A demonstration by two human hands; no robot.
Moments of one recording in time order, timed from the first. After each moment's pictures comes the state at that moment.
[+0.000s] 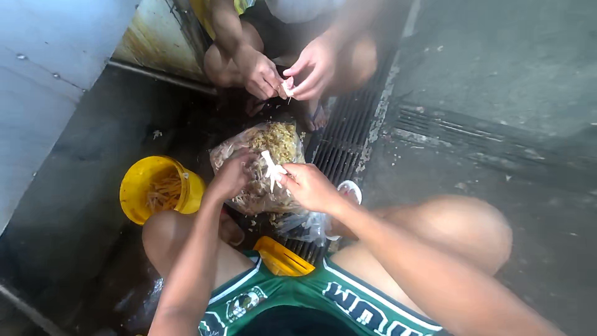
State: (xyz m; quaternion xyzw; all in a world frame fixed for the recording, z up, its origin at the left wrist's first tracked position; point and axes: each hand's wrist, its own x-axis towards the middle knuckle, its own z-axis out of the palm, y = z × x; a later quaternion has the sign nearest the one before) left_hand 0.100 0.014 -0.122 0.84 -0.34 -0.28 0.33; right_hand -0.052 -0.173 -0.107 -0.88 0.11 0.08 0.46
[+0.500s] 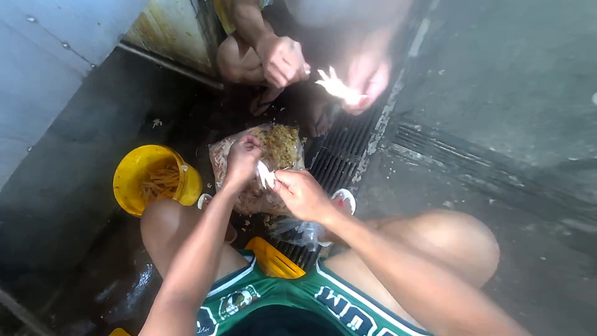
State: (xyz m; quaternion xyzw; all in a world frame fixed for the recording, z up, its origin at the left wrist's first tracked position) left_hand 0.093 -0.022 -0.128 0.80 -0.11 -0.24 0.54; right_hand -0.048 -0.148 -0.111 -0.89 0.03 0.02 0.45
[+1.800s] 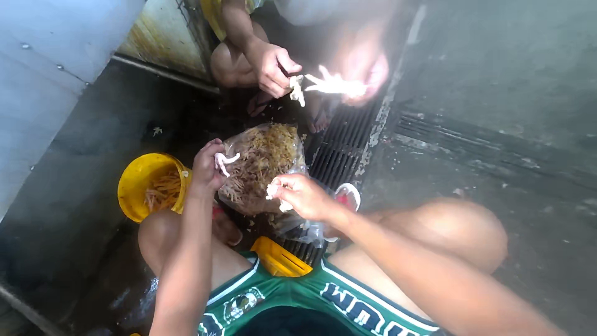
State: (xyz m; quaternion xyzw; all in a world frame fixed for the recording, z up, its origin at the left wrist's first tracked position) left_hand 0.129 0.022 -0.122 0.55 0.07 -0.31 0.77; right_hand -0.057 -0.156 -0.102 -0.74 0.10 0.13 0.65
